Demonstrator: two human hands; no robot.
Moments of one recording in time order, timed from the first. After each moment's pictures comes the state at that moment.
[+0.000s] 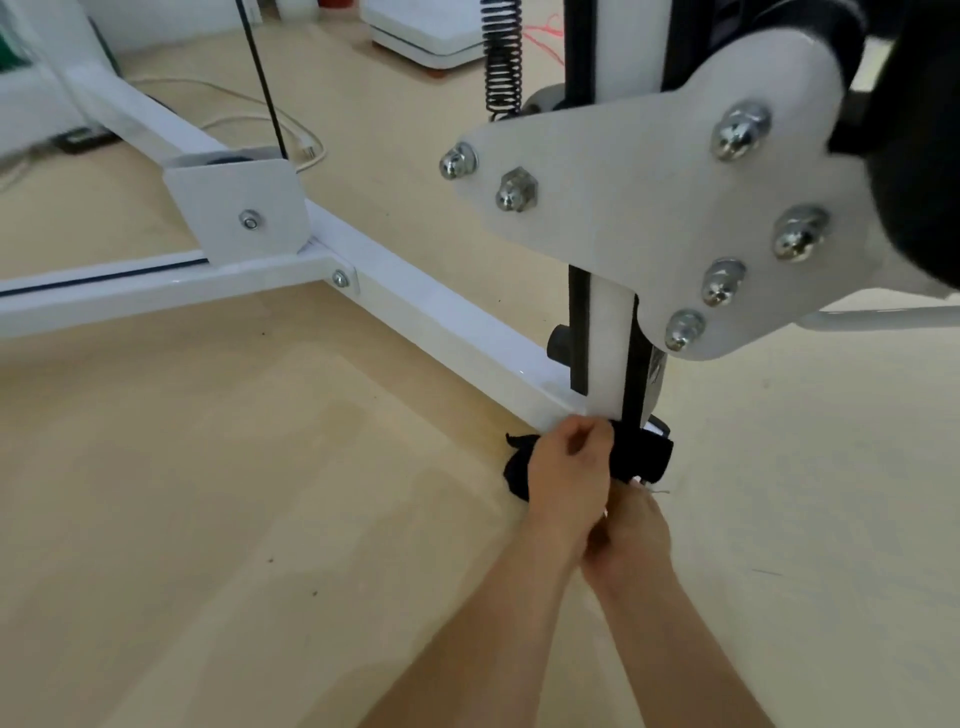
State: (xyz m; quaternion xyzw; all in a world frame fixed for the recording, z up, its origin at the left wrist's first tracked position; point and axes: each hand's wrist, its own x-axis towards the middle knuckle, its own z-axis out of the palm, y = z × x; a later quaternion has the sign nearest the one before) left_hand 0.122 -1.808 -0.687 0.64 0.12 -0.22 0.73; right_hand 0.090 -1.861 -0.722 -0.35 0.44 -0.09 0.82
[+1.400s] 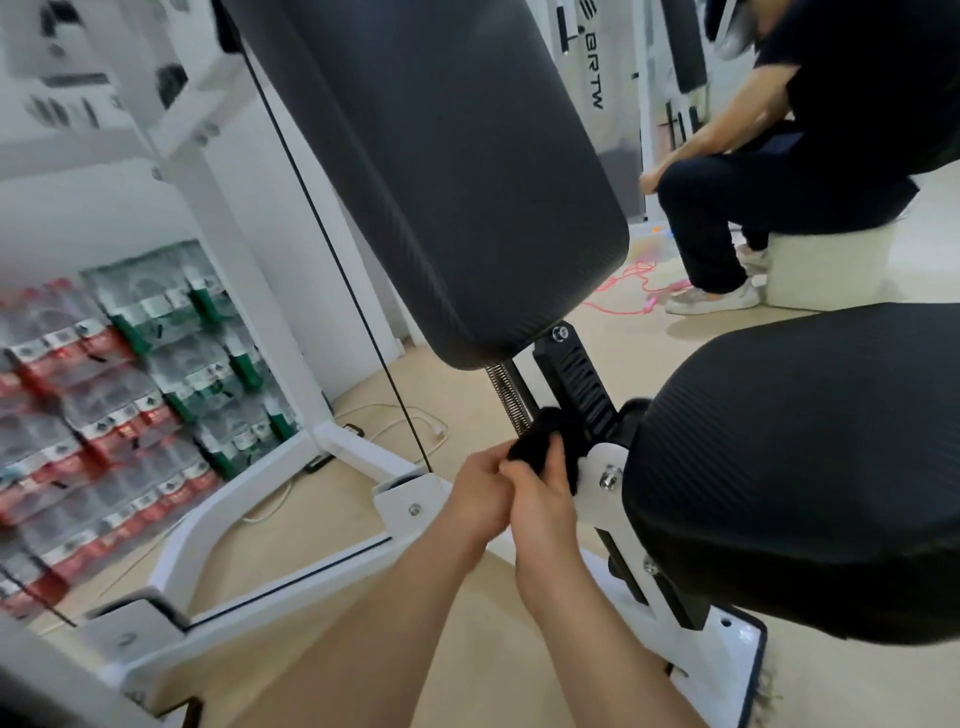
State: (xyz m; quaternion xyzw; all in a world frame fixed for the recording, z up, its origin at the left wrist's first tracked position) left_hand 0.159 -1.701 -0.409 0.79 -0.04 -0.07 0.60; right_hand 0.138 -1.752 -0.430 -0.53 0.15 -0.09 0.83
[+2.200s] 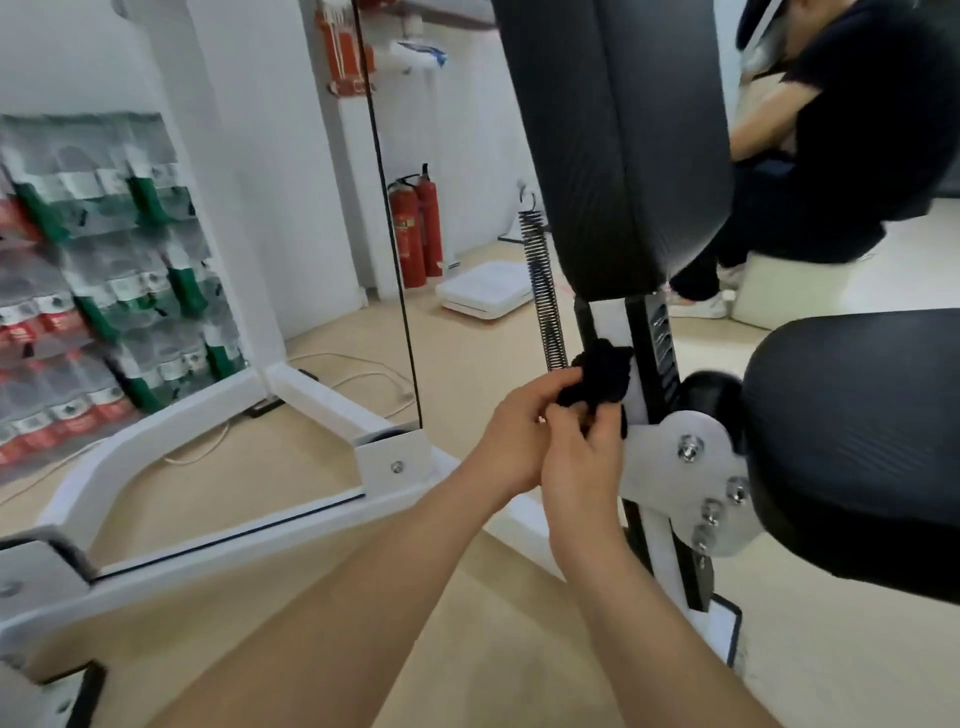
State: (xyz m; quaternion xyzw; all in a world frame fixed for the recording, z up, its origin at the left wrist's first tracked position) left_hand 0.206 -1.663 -0.440 0.76 -0.23 -0.03 0.60; right_hand 0.164 -1.709 -0.444 -0.61 0.16 -0.28 0.73
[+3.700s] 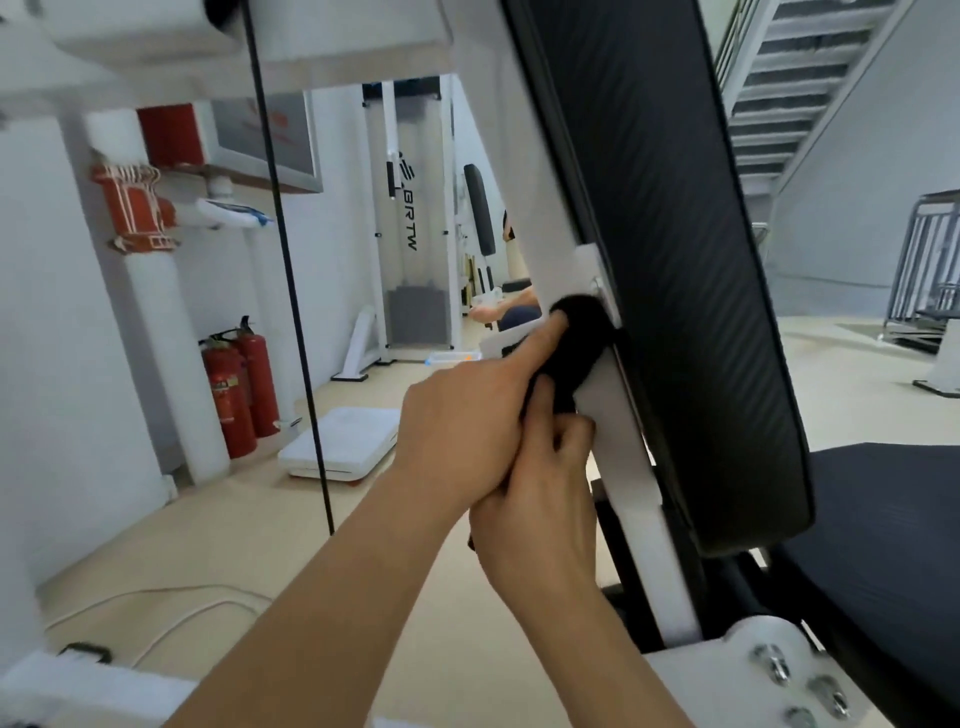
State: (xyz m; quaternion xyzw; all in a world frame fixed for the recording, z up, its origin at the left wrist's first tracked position) left_hand 0.355 -1.621 -0.269 0.78 -0.46 0.34 0.25; right_hand 0.289 -1.665 -0.331 -0.84 0.19 -0.43 0.28
